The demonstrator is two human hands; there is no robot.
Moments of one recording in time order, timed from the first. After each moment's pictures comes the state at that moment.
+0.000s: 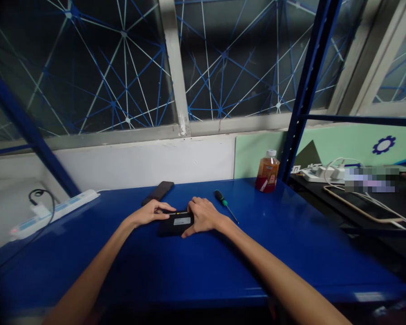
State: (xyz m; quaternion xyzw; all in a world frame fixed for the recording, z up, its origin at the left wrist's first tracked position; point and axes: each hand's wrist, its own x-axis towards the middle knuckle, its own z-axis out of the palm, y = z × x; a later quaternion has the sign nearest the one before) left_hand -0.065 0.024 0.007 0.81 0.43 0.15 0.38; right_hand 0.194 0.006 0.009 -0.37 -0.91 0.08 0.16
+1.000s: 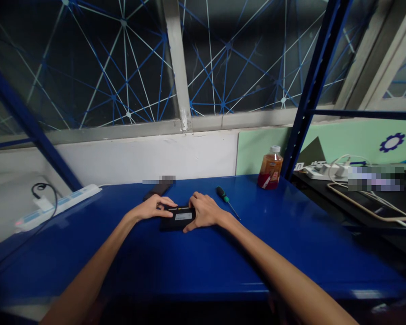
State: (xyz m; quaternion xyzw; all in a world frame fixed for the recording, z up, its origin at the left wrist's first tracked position) left_hand -0.060 0.022 0.014 0.82 0.43 0.15 0.36; right_hand 0.195 0.012 0.001 -0.38 -0.90 0.10 0.17
